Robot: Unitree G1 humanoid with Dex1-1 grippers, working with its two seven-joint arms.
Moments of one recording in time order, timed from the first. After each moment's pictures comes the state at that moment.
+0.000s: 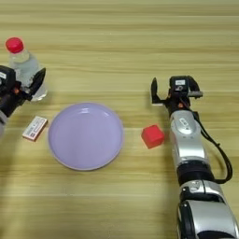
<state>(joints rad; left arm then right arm) -0.31 0.21 0.11 0.22 -0.18 -0.03 -0.39 -0.47 -0.23 -0.15 0.66 0.02 -0.24 0.01</state>
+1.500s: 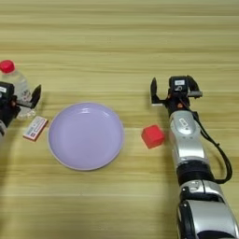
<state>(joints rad) -0.38 0.21 0.12 0.58 -0.09 -0.25 -0.29 -0.47 -0.23 -0.15 0.67 0.01 -0.25 0.01</state>
